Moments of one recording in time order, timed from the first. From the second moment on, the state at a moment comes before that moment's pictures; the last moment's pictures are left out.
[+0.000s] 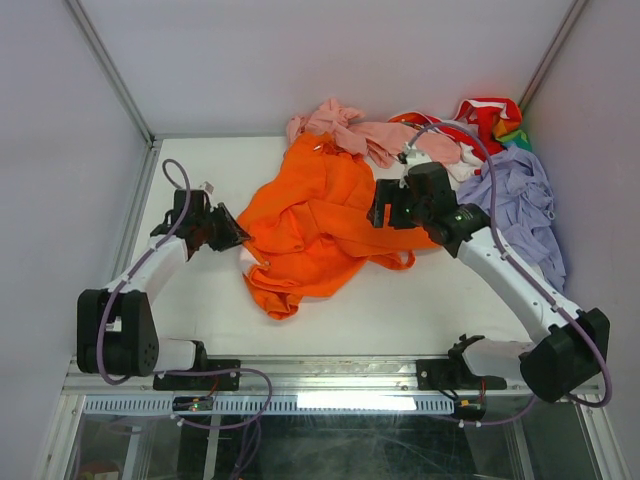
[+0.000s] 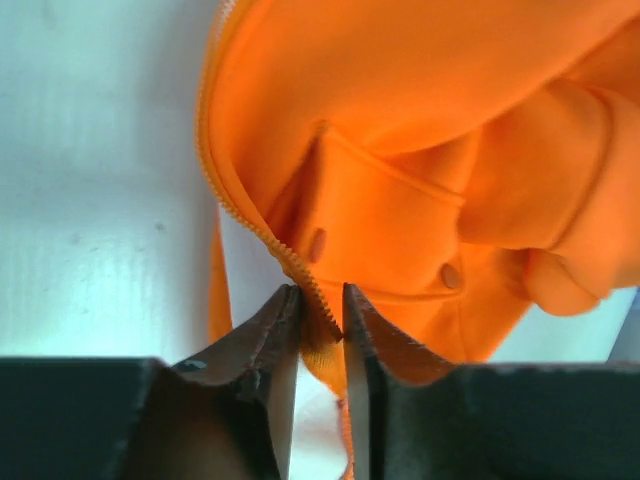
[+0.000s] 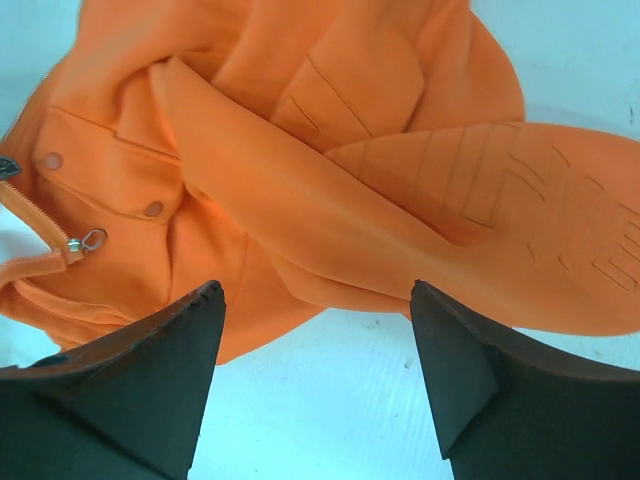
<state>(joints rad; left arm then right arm) -0.07 1.35 0.79 -0.30 0.30 -0.60 0.49 1.24 1.11 -0.55 0.02 0.36</state>
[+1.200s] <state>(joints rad) -0.53 1.21 0.95 -0.06 0.40 -0.64 0.50 1.16 1.14 -0.54 0.07 0.28</state>
